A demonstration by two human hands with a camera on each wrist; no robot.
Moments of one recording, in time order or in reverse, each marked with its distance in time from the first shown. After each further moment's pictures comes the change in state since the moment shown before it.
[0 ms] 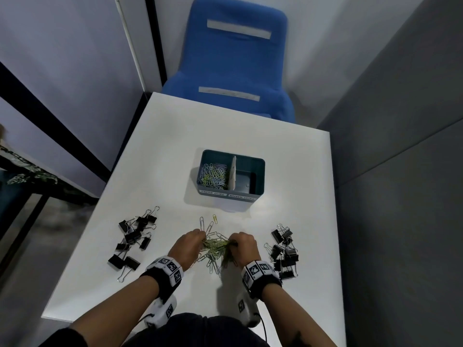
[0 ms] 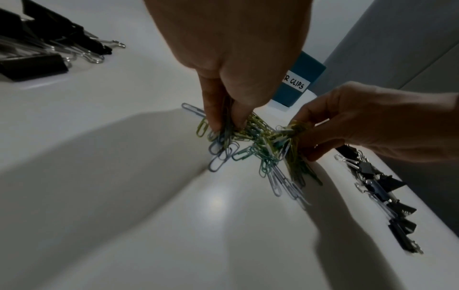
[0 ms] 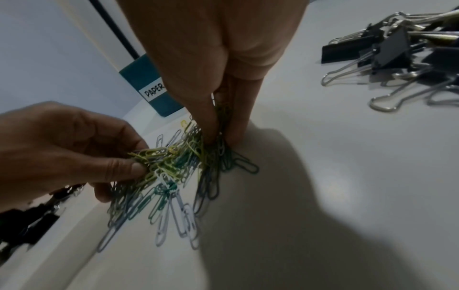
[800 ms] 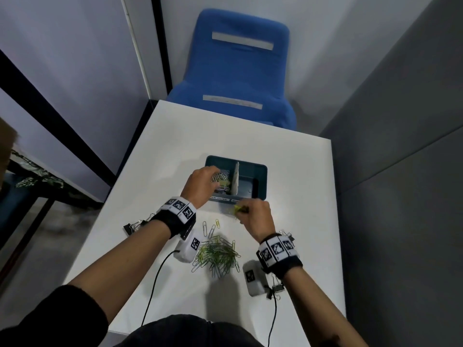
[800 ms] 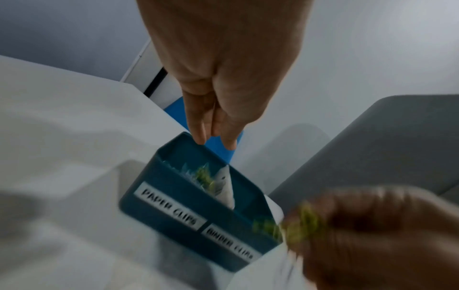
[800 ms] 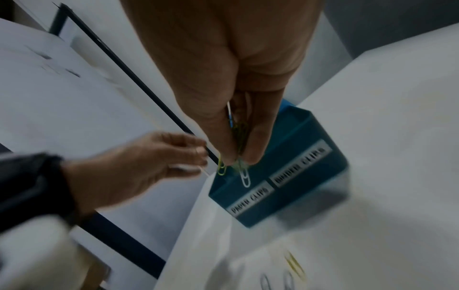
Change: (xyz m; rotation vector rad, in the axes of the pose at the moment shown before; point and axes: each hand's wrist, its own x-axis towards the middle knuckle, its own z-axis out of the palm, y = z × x) left_hand 0.079 0.060 -0.145 -0.262 0.329 0.024; right_hand 0.018 -0.049 -0.105 0.199 0.263 -0.129
